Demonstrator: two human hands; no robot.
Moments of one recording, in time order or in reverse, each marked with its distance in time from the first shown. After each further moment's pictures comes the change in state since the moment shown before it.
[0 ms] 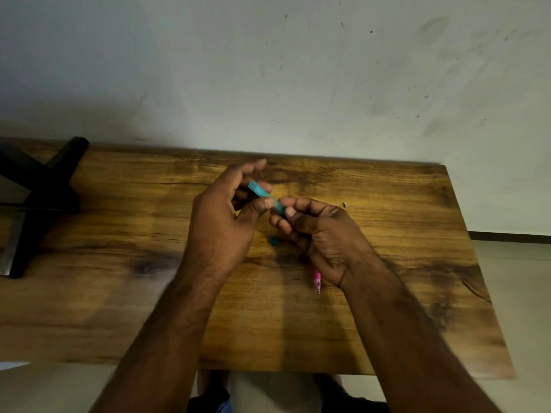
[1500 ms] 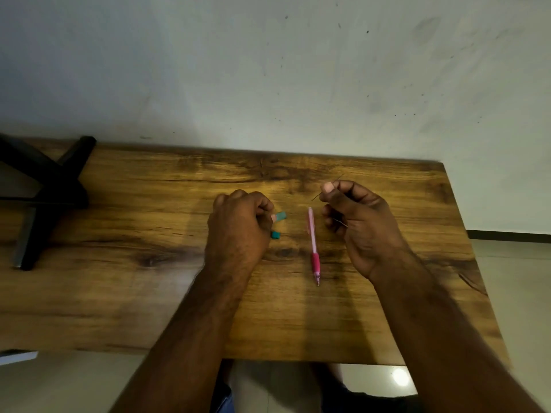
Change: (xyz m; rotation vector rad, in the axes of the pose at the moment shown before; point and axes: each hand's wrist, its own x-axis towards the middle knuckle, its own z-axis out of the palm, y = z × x) left_hand -0.004 -0.022 0.027 0.577 -0.011 -0.098; right_hand -0.015 -0.023 -0.027 -0.268 0.182 -0.259
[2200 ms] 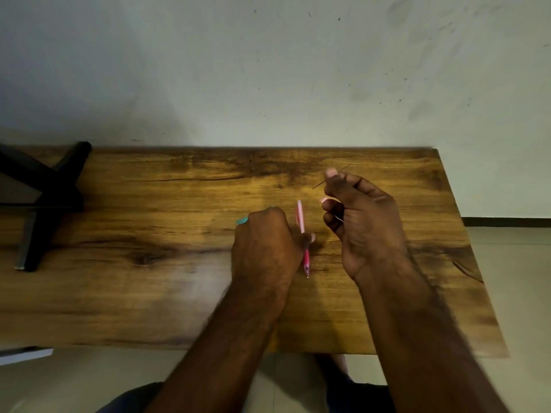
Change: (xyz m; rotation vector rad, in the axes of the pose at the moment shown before) left_hand -0.036 0.062 0.015 0.177 -0.197 -0.161; right_hand -0.021 -0.009 0.002 0.139 0.203 -0.009
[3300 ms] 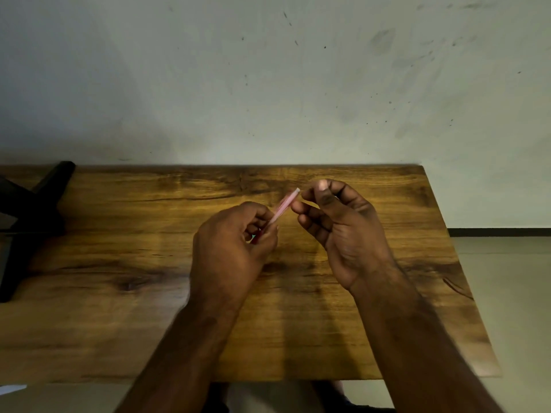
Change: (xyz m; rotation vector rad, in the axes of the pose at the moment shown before) left_hand 0.009 -0.029 -0.027 -0.377 0.280 0.365; right_hand 0.016 -0.004 -0.001 0.132 -0.272 -0.032
